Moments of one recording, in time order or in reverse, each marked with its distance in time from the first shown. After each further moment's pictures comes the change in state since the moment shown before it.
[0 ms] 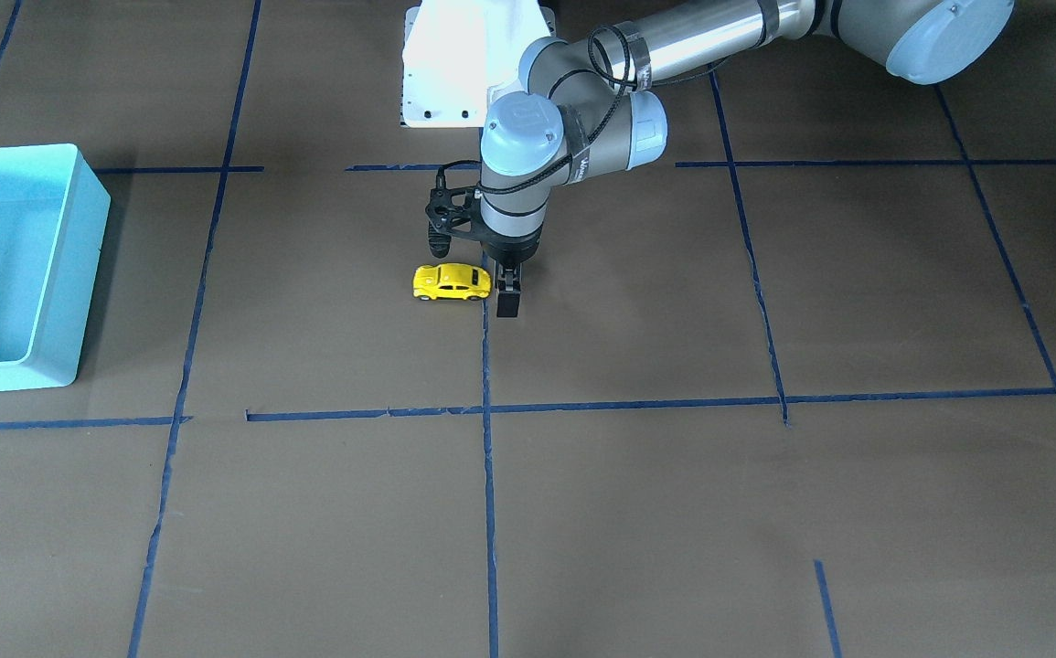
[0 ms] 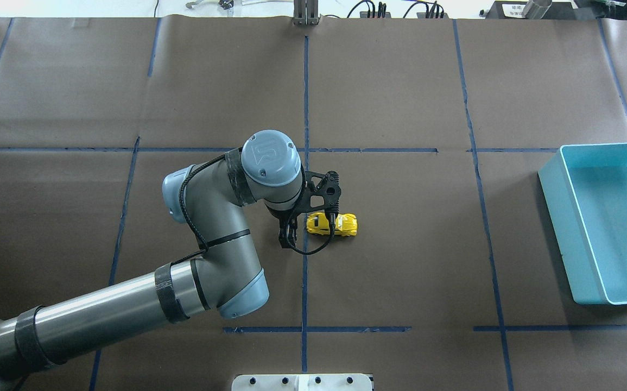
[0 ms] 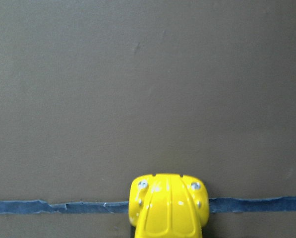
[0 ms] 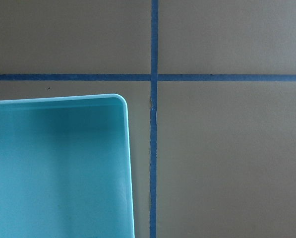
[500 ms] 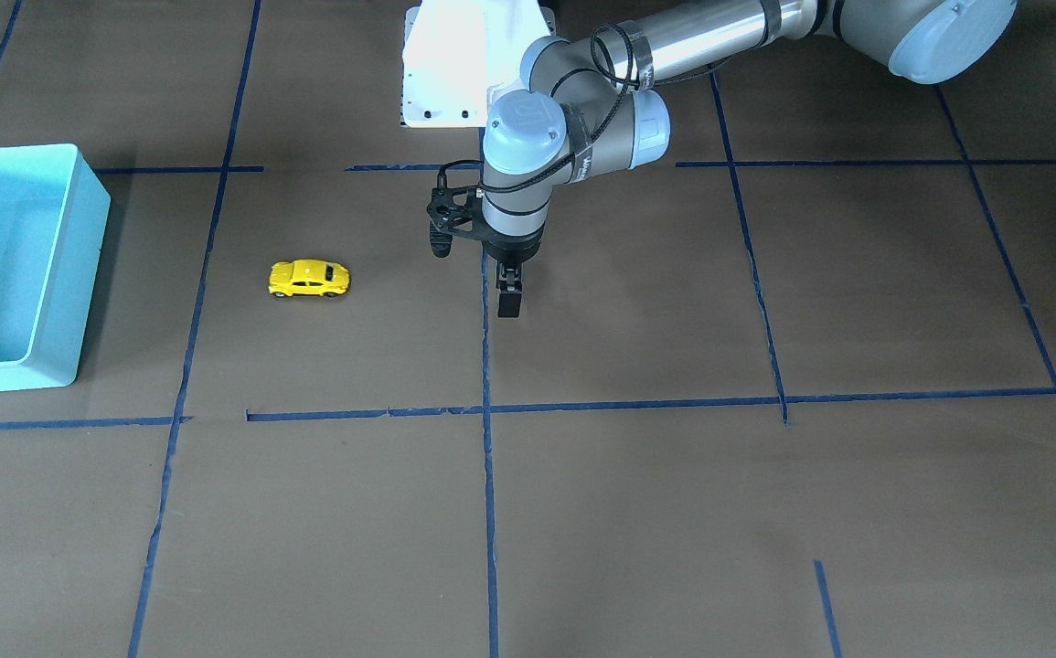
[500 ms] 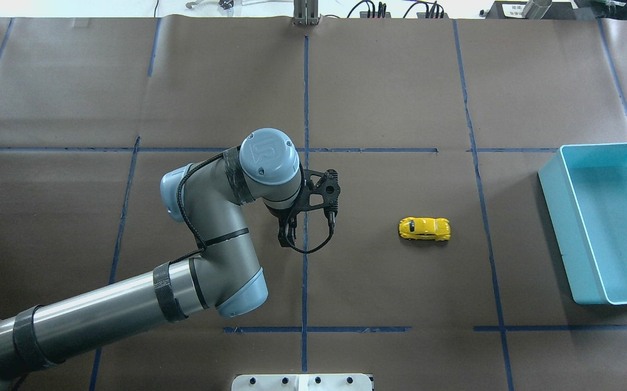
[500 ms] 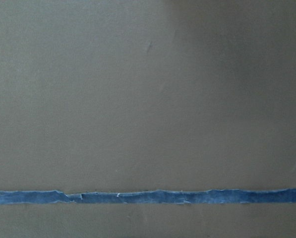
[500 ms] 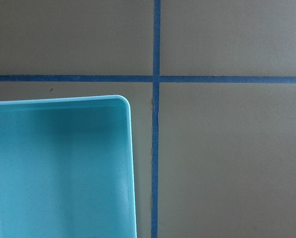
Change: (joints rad) left arm -0.007 0.002 -0.011 0.003 0.000 0.000; right arm -0.001 0.000 0.002 0.000 0.001 0.000
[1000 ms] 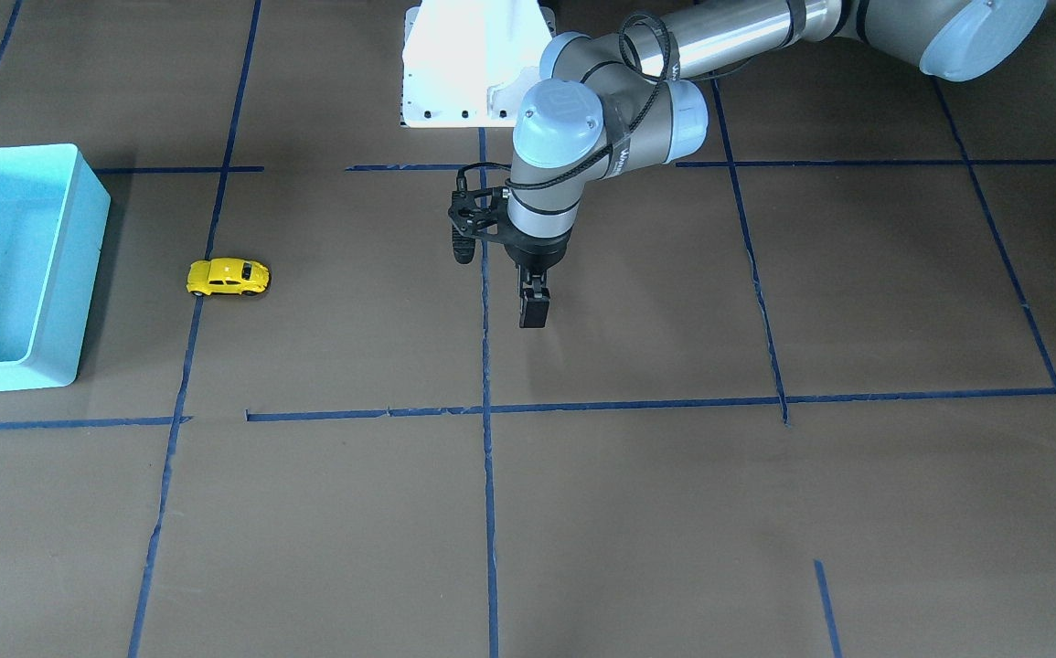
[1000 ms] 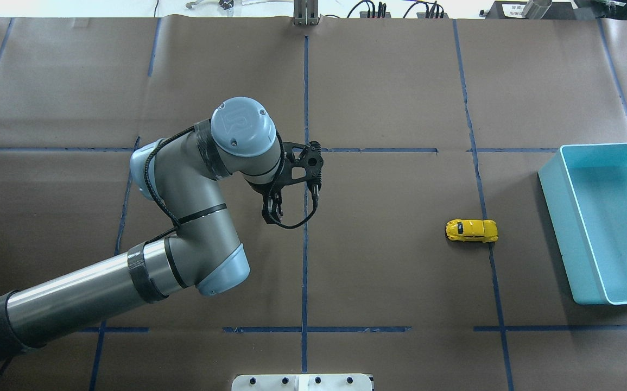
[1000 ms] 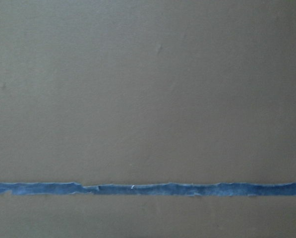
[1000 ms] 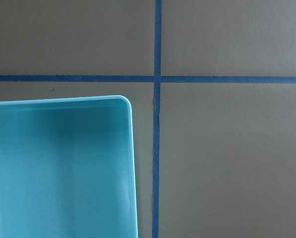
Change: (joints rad) left arm -0.091 0.046 -0.097 0.044 -0.019 0.000; right arm 0.000 0.000 0.000 0.000 0.003 0.000
